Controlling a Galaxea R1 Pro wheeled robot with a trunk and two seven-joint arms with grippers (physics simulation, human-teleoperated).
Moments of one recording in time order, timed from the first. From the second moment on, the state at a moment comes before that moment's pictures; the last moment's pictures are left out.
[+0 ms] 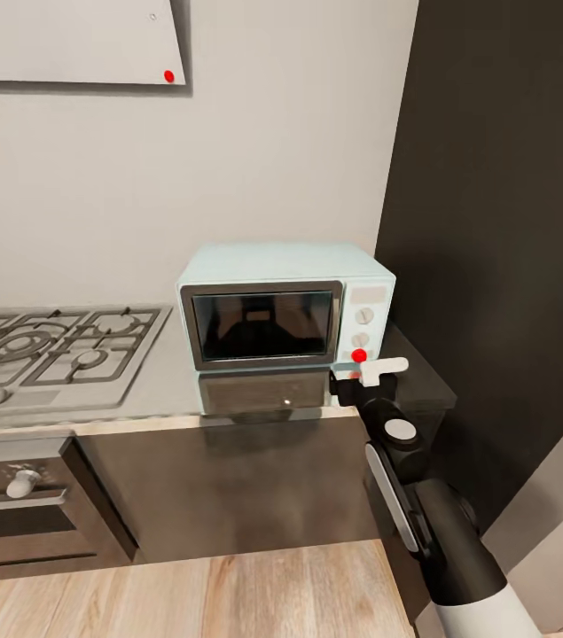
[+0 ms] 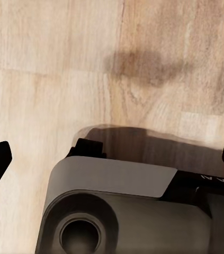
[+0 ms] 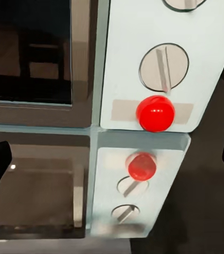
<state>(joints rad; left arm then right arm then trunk) -0.11 -0.03 0.19 -0.20 0.01 -0.21 -0.01 -0.53 0.06 0.27 -1.57 0.01 0.59 -0.24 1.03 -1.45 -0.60</state>
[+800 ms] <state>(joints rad) -0.11 -0.03 0.19 -0.20 0.01 -0.21 -0.01 -0.69 0.10 0.27 -1.47 0.00 0.64 -0.25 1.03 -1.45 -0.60</state>
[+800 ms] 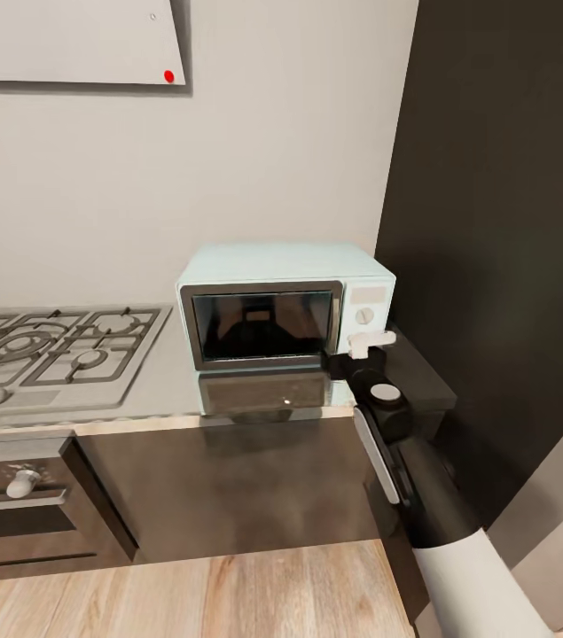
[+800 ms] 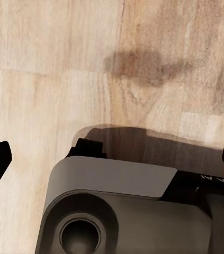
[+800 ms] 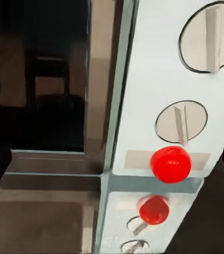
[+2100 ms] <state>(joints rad) -0.11 -0.03 0.19 -0.20 0.01 -0.21 -0.01 -0.86 0.12 0.25 -1.20 0.00 0.53 -0.25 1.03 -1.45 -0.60</state>
